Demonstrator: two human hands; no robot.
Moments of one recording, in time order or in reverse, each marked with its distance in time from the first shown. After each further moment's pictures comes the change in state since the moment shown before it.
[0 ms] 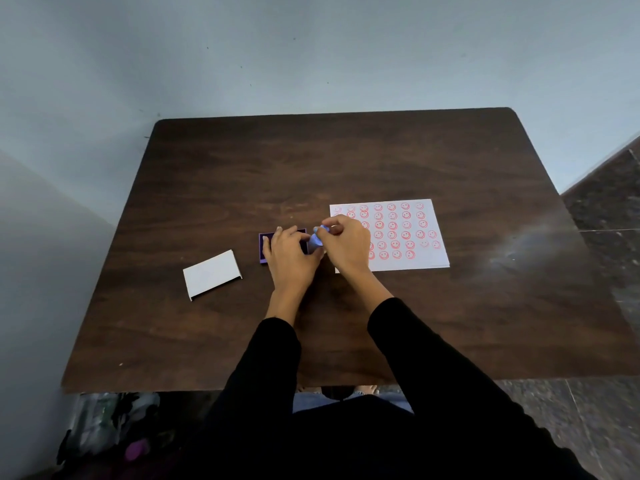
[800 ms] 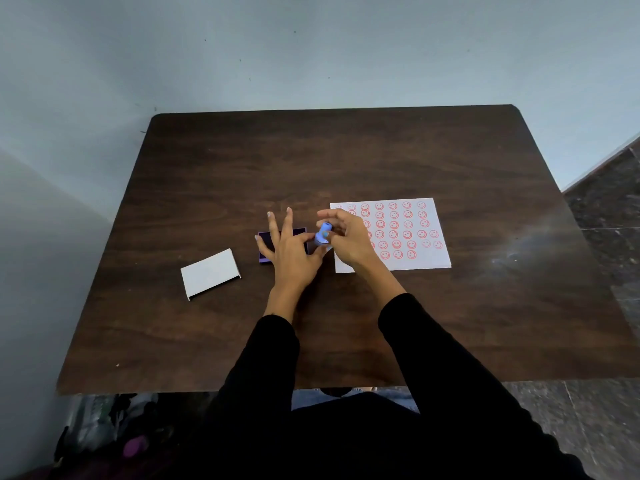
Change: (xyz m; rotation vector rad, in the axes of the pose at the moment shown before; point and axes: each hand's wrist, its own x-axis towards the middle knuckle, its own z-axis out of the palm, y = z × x) left_hand 0.010 -0.006 0.007 0.064 -0.086 0.062; right_hand 0.018 0.009 -0.009 0.251 -0.284 -0.060
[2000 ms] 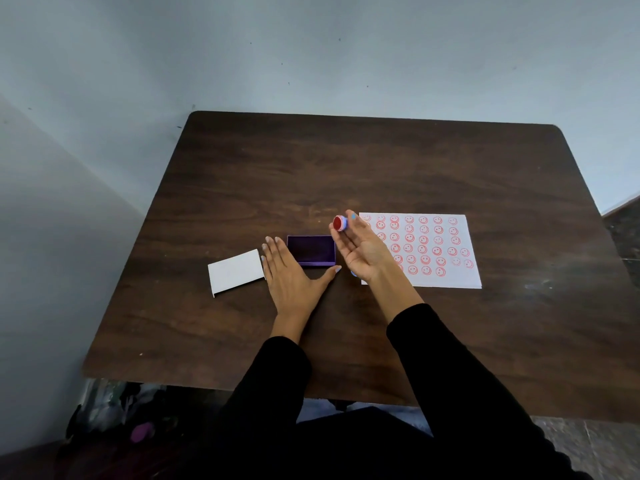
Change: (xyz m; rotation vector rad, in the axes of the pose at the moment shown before) left_hand -0.024 -0.046 0.003 0.043 0.141 -0.228; right_hand 0.012 -0.010 0.024 1.142 0.040 0.506
